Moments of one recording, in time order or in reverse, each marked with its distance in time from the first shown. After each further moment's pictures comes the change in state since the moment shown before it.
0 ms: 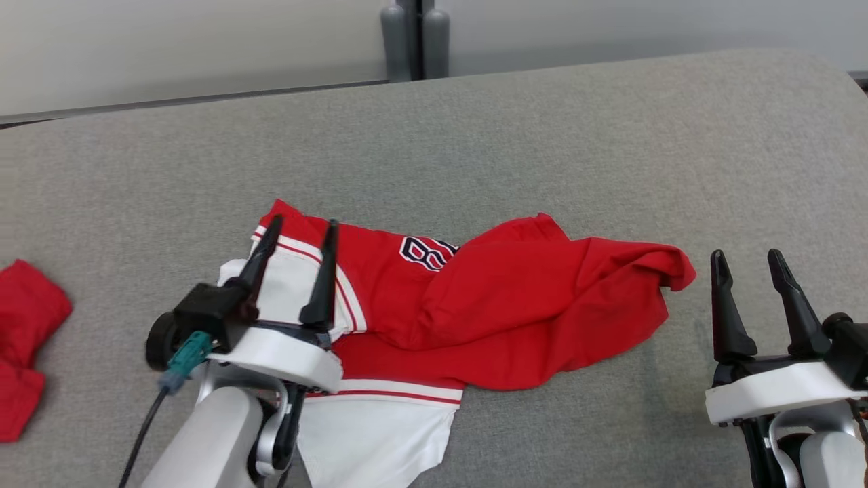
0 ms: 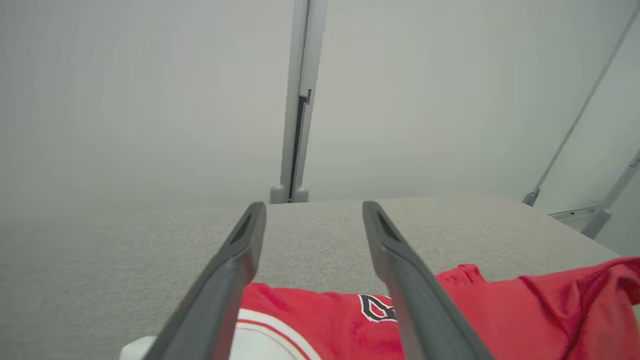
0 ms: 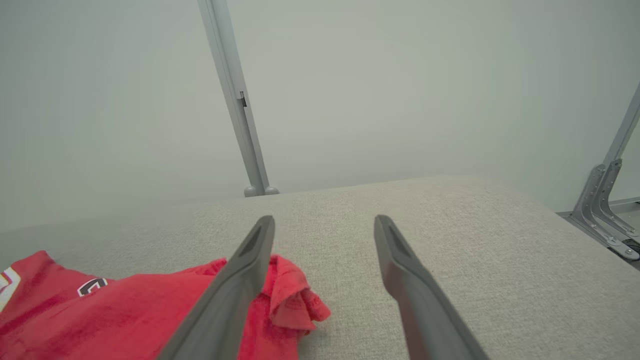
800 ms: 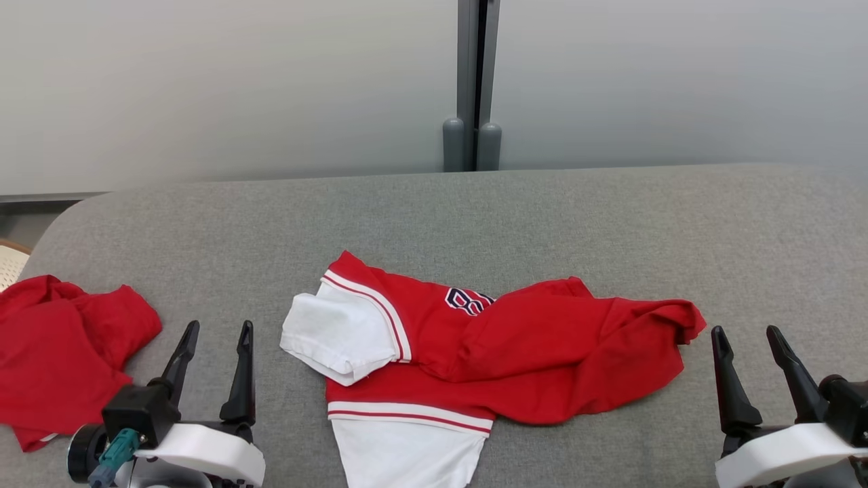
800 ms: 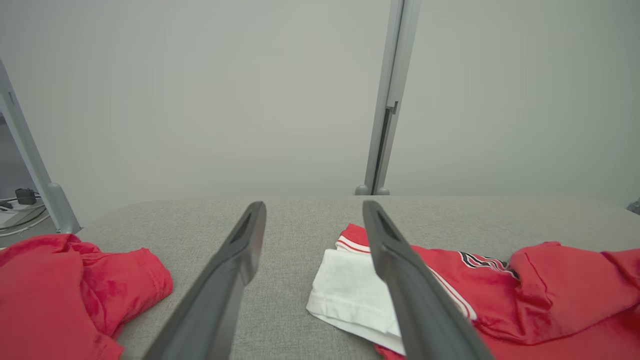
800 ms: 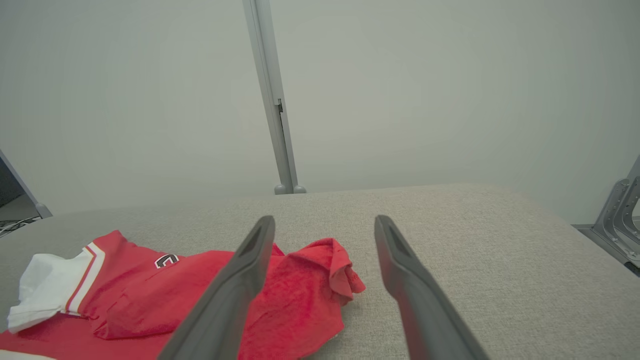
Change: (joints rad) left arm 0.279 0.066 0.226 -0.010 0.075 -0.065 -0.001; right arm 0.183 -0.008 -0.015 -0.082 0.000 0.000 0.109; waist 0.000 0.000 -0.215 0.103
